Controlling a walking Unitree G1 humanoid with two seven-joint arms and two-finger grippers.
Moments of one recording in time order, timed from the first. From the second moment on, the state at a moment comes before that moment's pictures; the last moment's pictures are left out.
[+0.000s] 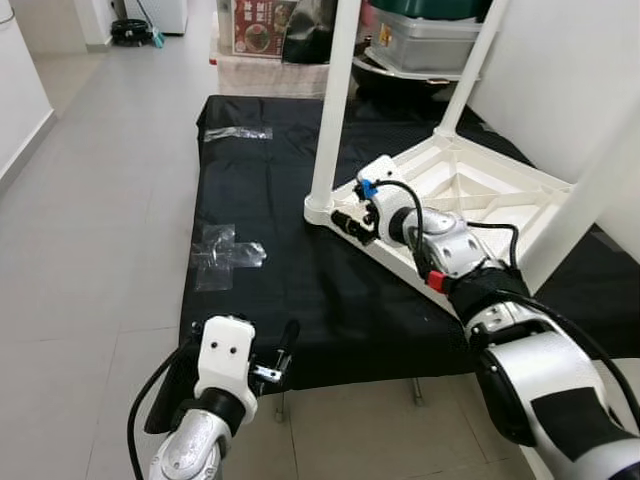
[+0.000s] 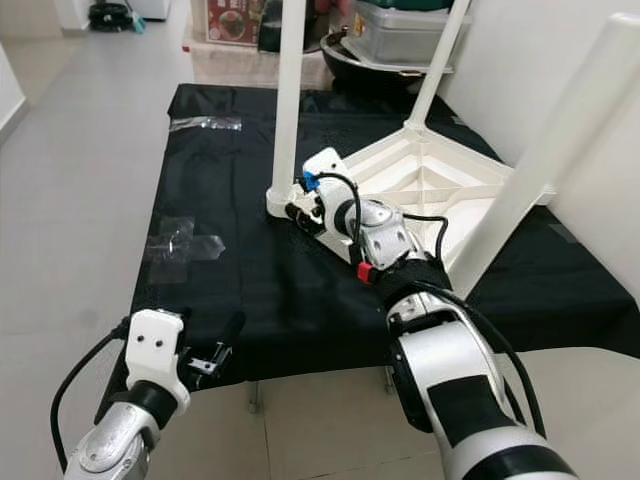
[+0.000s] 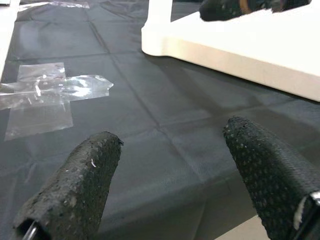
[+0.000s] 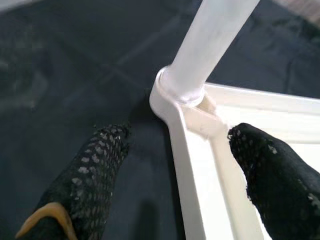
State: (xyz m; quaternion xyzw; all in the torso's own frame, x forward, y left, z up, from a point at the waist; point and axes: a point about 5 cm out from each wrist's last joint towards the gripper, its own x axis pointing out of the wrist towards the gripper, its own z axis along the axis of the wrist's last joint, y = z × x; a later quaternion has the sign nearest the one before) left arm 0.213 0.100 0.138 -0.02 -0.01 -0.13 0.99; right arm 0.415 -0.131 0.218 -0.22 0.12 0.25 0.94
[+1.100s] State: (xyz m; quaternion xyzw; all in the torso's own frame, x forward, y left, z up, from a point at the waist) left arm 0.189 0.086 0.153 -0.03 0.00 -0.16 0.99; right arm 0.410 -0.138 0.199 -0.31 0.24 0.29 0.87
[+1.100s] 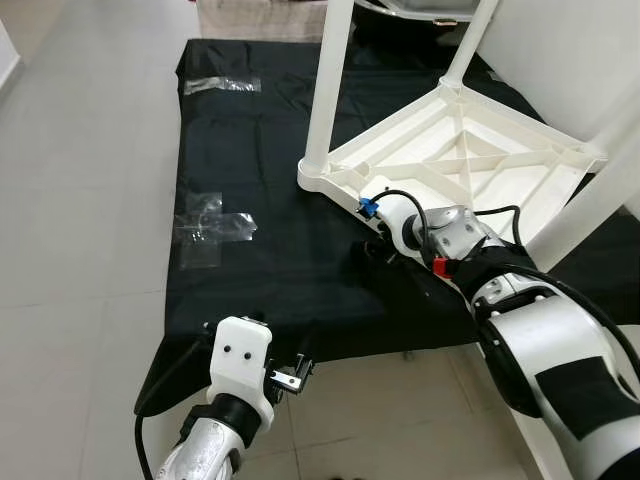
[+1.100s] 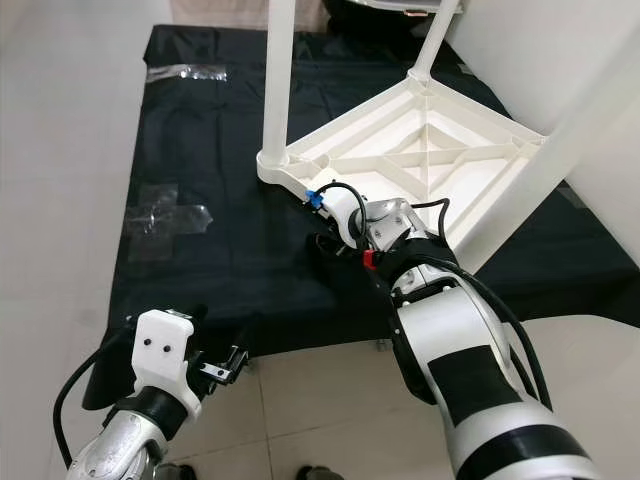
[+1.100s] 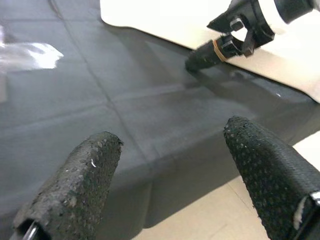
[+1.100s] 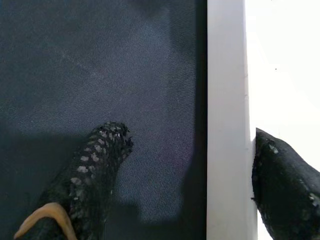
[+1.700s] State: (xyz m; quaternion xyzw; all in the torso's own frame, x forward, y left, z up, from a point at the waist) left arm 0.187 0.087 0.156 -0.03 0.01 -0.14 0.99; right arm 0.405 -0.114 0.215 -0.34 0.20 0.43 0.81
